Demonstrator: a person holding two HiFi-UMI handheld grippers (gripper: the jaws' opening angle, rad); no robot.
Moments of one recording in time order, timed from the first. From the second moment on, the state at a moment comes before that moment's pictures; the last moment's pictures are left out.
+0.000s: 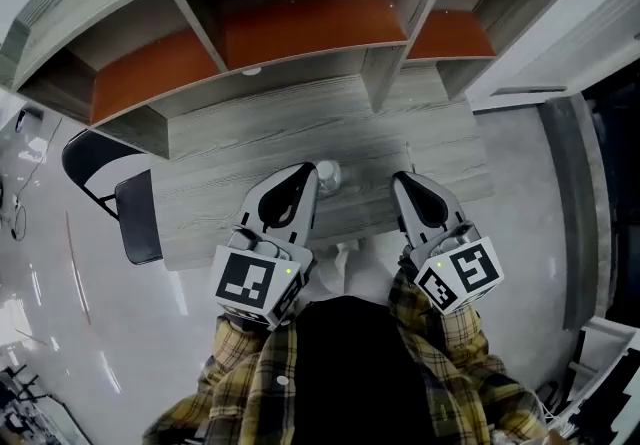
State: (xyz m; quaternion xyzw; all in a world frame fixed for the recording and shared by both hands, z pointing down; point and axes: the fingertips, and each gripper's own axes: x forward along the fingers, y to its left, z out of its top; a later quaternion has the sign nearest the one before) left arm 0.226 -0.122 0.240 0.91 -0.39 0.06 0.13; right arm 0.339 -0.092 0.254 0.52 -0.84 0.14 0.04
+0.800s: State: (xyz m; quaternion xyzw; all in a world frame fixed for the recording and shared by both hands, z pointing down) left arm 0.243 -0.114 0.348 0.85 -0.48 0.14 0.16; right arm 0.352 -0.137 0.285 0.41 -0.89 0.17 0.05
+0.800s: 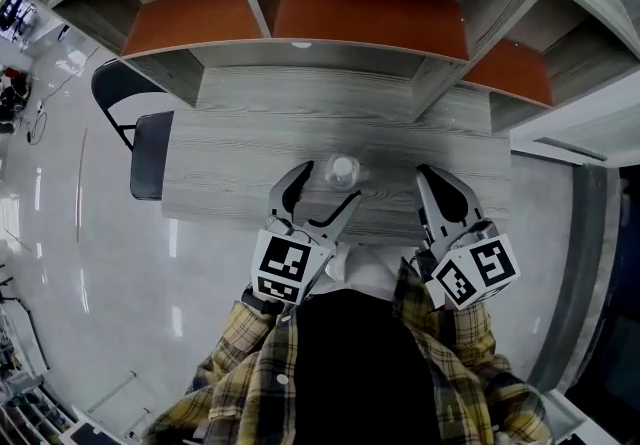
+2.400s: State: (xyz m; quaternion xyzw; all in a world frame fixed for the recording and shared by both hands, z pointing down) left arm 0.220 -0.119 0.464 0.77 -0.59 0.14 0.23; right arm 0.355 -0.112 0.327 0.34 -0.91 0.20 0.09
